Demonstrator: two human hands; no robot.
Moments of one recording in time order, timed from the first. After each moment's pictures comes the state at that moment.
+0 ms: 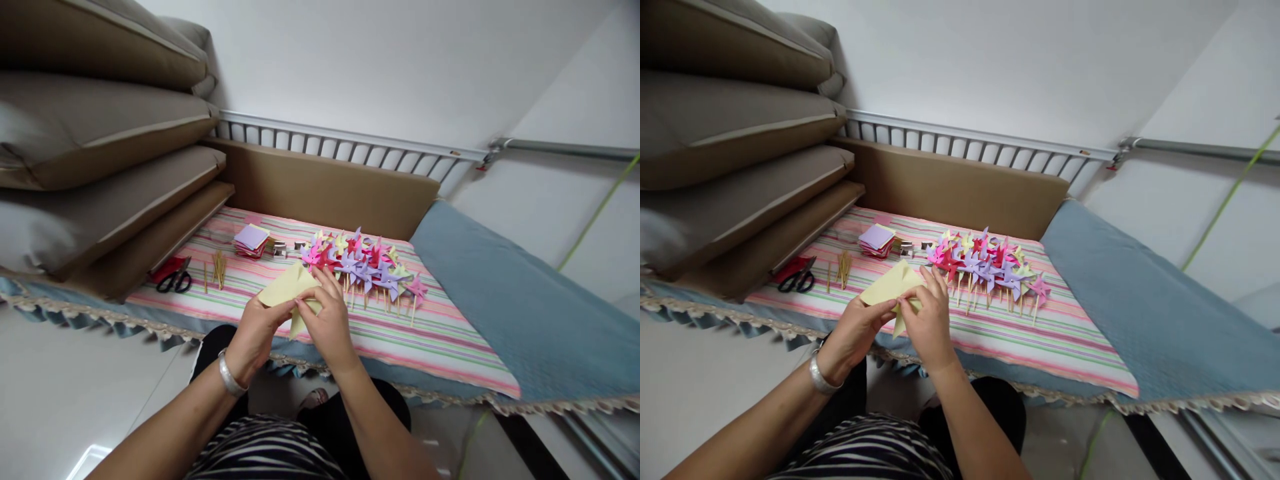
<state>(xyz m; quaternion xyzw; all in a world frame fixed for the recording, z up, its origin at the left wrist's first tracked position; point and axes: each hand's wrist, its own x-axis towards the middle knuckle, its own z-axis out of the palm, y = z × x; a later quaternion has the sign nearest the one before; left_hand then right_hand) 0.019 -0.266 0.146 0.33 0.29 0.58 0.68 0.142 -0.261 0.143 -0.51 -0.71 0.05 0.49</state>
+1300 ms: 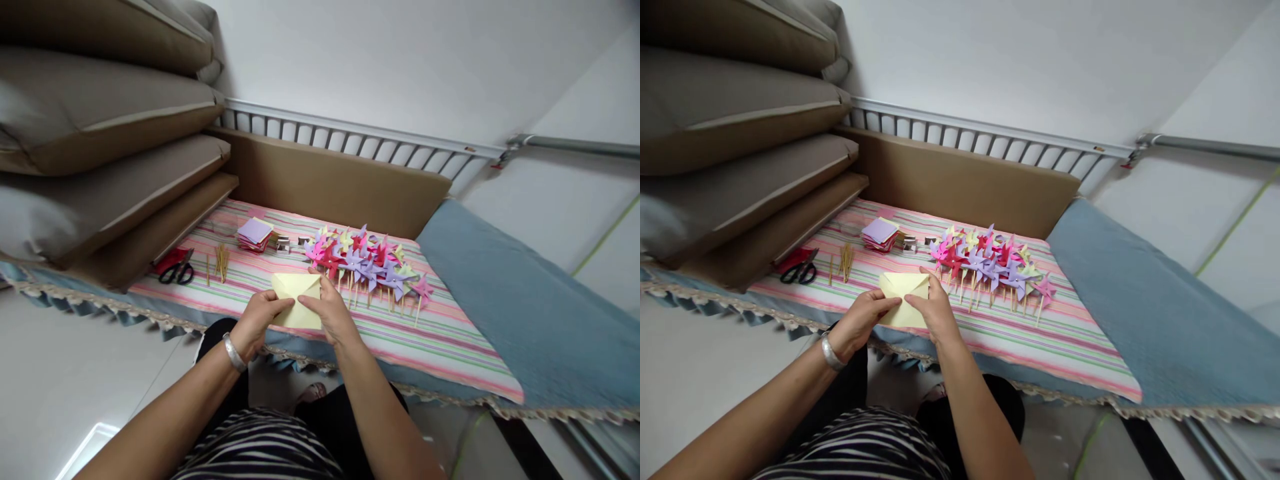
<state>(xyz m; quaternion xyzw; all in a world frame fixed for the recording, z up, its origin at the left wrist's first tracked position) 0.008 -0.238 0.112 0.33 0.42 0.49 0.69 0.148 -0.229 0.119 -0.44 -0.44 0.57 0.54</state>
